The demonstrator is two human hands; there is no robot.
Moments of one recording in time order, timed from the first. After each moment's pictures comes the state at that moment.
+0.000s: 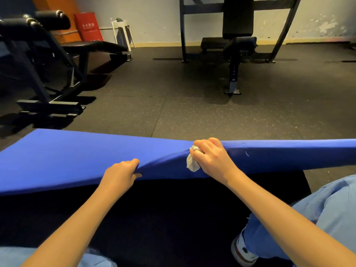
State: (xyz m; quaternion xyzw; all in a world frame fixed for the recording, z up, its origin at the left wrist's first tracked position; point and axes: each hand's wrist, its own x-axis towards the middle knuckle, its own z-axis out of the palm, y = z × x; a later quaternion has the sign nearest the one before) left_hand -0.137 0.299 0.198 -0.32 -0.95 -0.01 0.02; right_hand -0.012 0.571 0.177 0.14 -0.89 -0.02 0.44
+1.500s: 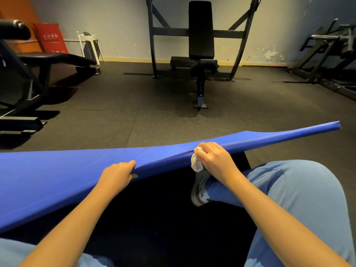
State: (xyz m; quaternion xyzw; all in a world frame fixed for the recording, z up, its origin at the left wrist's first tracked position) left_hand -0.145 0.361 0.200 -0.41 -0.91 0.01 0.03; right_hand 0.044 0.625 0.207 0.01 -0.93 -0.09 0.36
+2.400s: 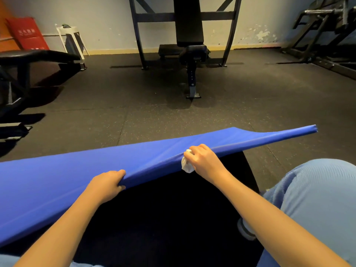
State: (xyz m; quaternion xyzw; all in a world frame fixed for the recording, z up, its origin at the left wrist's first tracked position) left_hand -0.163 0.372 0.189 -0.43 -0.90 0.07 -0.07; right_hand 0.030 0.638 0.182 -0.01 -0.95 -0.05 0.30
